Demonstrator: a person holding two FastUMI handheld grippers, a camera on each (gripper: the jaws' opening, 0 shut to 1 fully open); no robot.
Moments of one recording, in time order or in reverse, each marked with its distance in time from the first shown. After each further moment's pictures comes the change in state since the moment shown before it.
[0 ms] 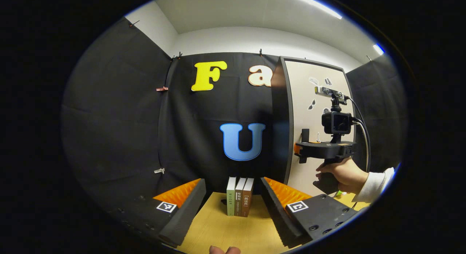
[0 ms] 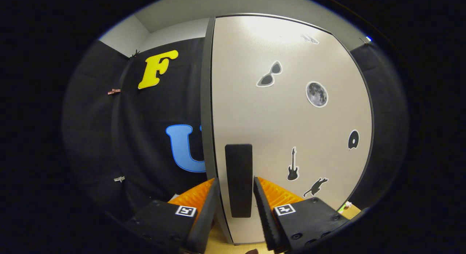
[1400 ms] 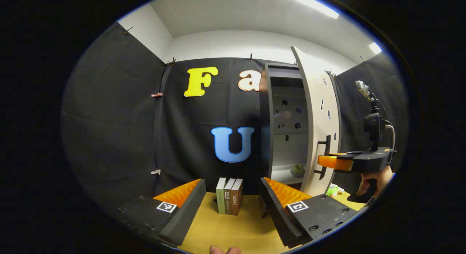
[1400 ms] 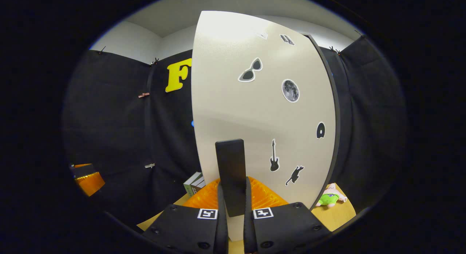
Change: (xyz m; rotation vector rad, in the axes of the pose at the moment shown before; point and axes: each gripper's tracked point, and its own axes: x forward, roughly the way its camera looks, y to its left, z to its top) left arm -0.040 -0.067 0.023 0.026 -0.023 -0.049; right arm -0.105 -0.049 0.005 0.037 0.078 0.234
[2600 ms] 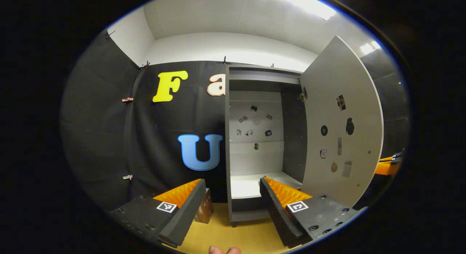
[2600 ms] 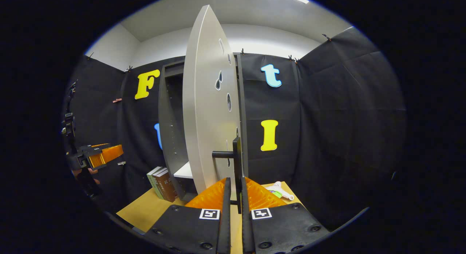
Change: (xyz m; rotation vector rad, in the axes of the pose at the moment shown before) left arm 0.048 -0.137 0.021 0.003 -0.040 -0.150; right arm -0.079 -0.117 0.016 -0.036 -0.063 -0.280
